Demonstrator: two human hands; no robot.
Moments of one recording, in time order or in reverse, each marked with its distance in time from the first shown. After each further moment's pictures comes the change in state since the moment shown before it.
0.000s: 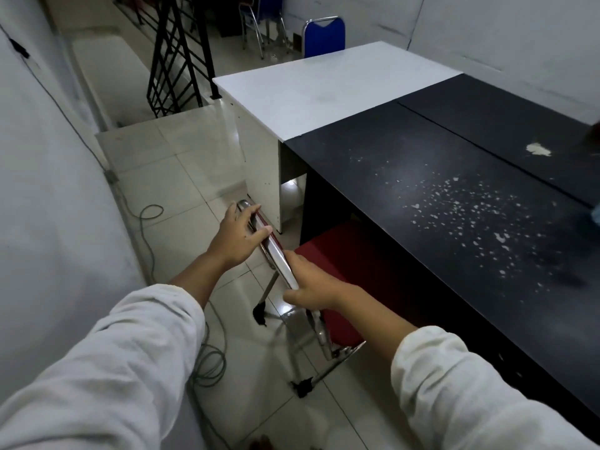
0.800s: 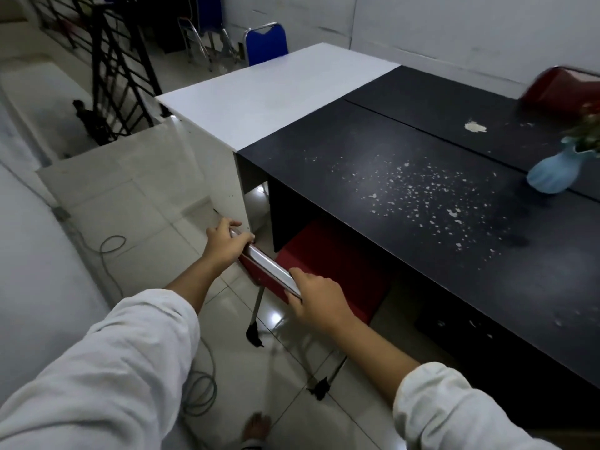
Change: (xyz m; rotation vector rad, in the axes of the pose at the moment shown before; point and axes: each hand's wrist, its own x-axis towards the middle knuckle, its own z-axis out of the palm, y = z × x) left_hand 0.024 0.027 0.039 -0.215 -0.005 -0.196; right_hand -0.053 0.044 0.017 -0.366 0.558 0.020
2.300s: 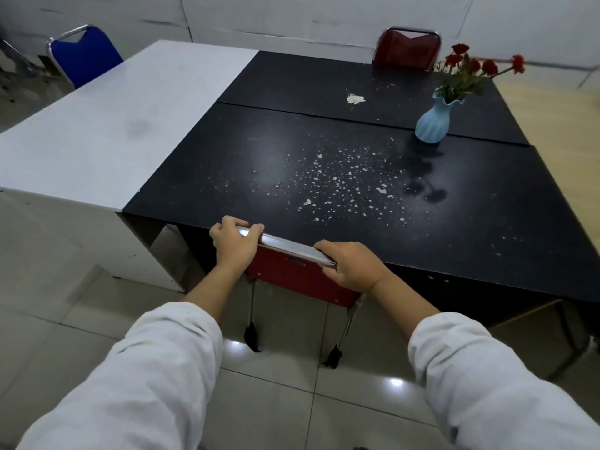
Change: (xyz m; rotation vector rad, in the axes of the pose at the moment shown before) left_hand 0.129 0.095 0.117 0.000 -0.343 0.292; right_hand 0.065 0.126 -0.048 -0.150 0.125 0.341
